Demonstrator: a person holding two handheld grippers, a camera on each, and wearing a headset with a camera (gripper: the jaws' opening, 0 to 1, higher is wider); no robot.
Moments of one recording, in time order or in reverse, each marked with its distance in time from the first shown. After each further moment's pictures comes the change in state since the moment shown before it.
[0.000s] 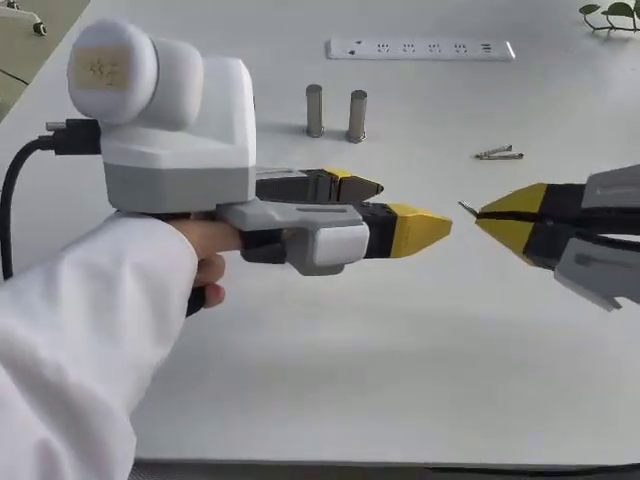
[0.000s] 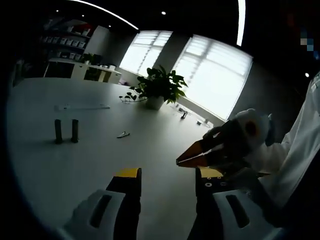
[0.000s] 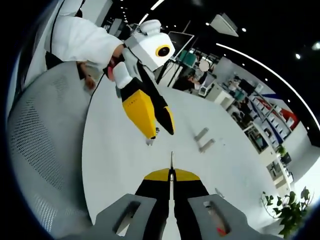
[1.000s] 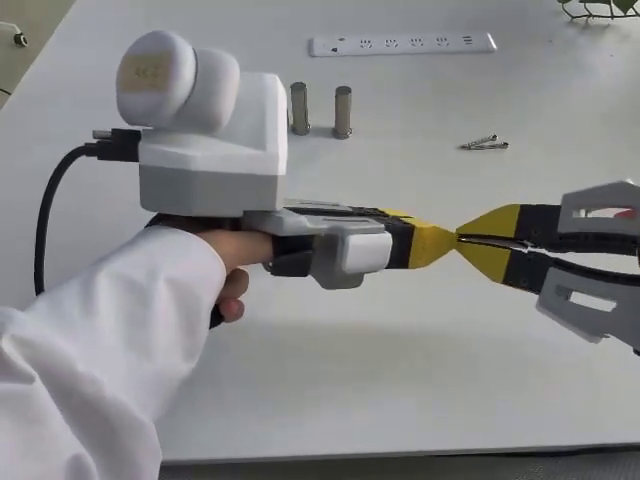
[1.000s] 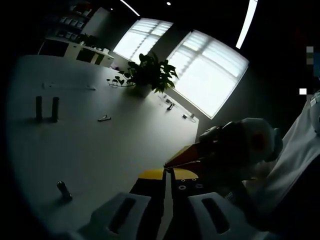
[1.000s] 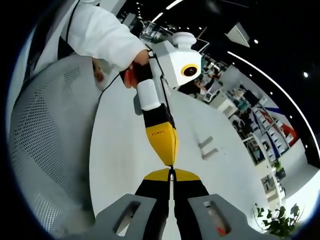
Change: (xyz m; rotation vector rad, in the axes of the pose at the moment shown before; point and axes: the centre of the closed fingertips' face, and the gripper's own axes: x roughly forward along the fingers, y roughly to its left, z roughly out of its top) left arm 0.013 -0.023 -0.017 -0.112 0.072 -0.109; right arm -0.011 0.018 0.017 -0.126 -0.007 0.001
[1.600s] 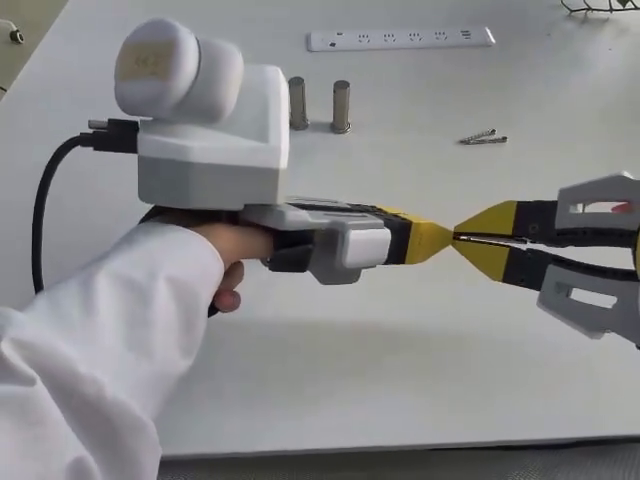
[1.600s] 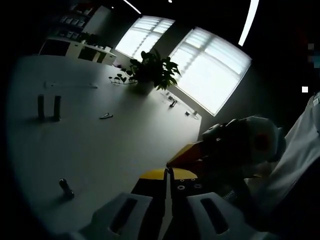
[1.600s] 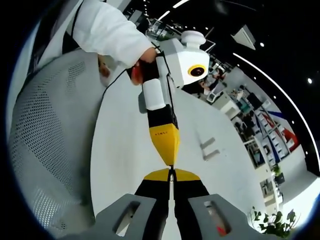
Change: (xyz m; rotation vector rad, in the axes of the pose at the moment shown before) left arm -0.002 0.002 -0.004 0.009 0.033 0.029; right arm -0.001 0.005 0.001 -0.044 0.014 0.017
